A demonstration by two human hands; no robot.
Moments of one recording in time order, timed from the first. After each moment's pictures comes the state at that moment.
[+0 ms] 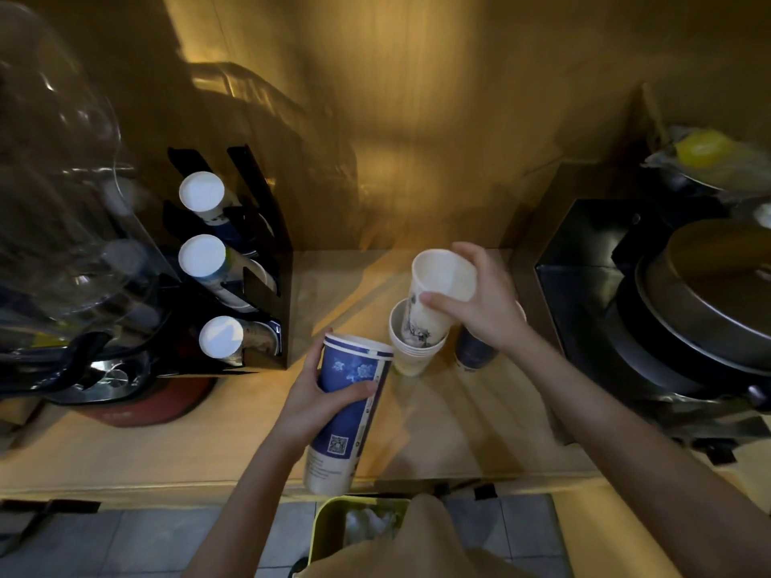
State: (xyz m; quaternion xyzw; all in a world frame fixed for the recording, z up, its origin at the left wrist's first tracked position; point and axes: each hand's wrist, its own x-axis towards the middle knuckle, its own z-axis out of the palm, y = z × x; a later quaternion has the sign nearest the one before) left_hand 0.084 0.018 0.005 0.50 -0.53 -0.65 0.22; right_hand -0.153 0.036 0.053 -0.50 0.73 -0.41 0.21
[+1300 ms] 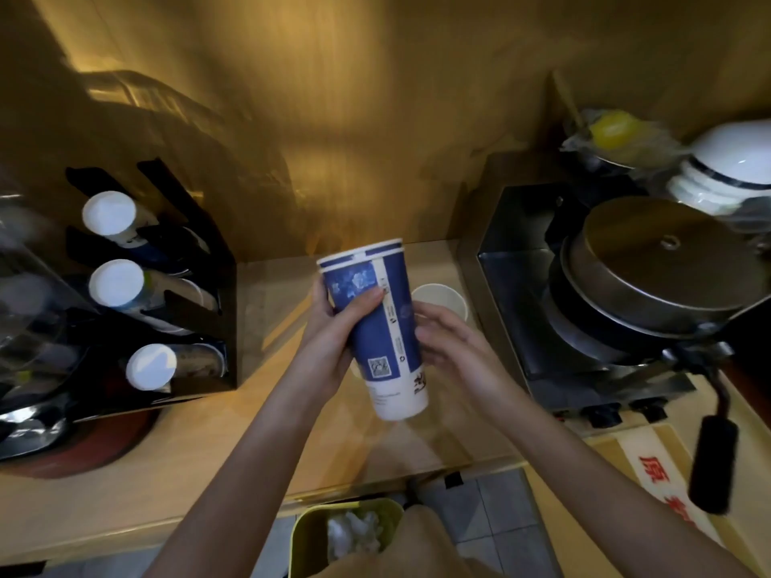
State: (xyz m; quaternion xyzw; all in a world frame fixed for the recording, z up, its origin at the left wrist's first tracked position) left_hand -0.020 0.010 0.061 0.32 -0.45 -0.77 0.32; right_hand -0.148 0.119 0.057 -0.33 0.57 -0.56 0.49
